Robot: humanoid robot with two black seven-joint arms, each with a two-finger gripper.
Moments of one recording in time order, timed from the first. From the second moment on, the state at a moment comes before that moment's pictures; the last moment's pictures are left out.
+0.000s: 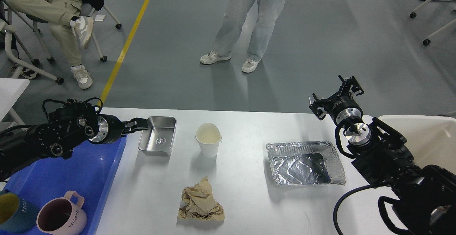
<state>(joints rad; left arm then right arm) -0.98 0.39 0.01 -0.66 0.95 -0.39 0.07 0.85 -0.06 0.76 0.23 0.36 0.26 0.14</state>
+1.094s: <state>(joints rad) -0.91 0.22 0.01 -0.51 0.95 -0.28 0.07 0.84 -0.07 0.76 0.23 0.36 0.26 0.14</state>
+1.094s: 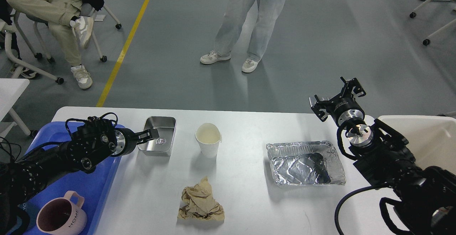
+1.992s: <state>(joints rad) -0.92 0.24 0.06 -0.51 0.93 -0.43 0.05 0.83 -0.07 0.76 0.23 0.36 0.26 0.14</state>
